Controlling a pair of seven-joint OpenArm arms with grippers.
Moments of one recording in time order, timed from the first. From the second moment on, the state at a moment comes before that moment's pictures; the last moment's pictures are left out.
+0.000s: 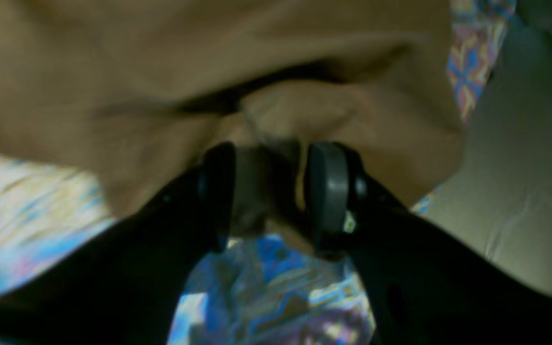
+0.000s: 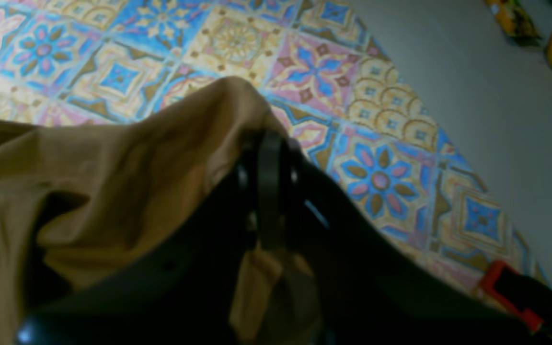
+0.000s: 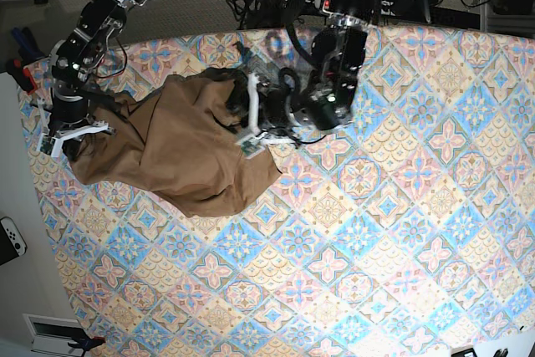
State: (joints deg) left arm -0.6 8.0 17.3 92.1 -19.5 -40.6 66.6; right arm -6.5 -1.8 40.0 103.9 1.3 18.0 -33.8
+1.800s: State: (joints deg) left arm -12.8 1.3 -10.3 94.4 -28.8 -40.8 66.7; right arm -8.5 -1.8 39.9 103.7 1.3 18.2 -33.8
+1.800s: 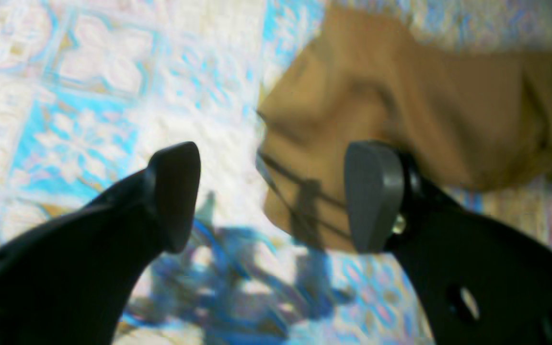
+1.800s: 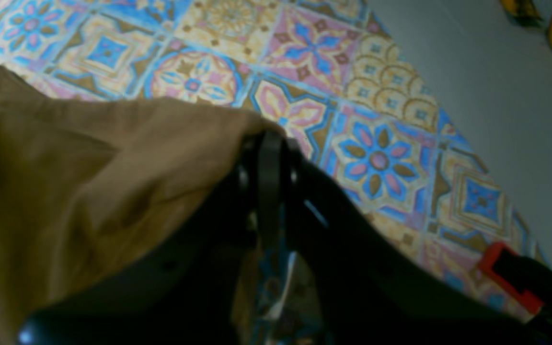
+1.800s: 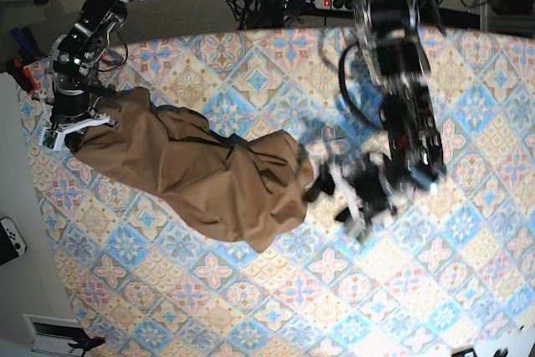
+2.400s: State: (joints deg) left arm -7.2 0.5 10.8 77.6 -16.9 -40.8 51.2; right arm -8.4 -1.6 40.0 103.7 1.3 18.1 -33.8
